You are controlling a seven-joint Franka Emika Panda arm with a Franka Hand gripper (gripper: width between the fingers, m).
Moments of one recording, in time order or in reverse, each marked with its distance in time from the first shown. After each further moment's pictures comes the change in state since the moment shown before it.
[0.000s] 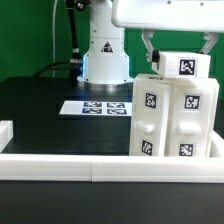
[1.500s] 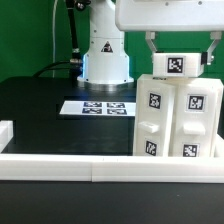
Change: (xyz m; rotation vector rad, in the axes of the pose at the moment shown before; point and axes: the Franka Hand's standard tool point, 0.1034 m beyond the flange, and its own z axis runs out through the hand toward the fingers) arm 0.002 -0.008 0.000 0.049 0.023 0.417
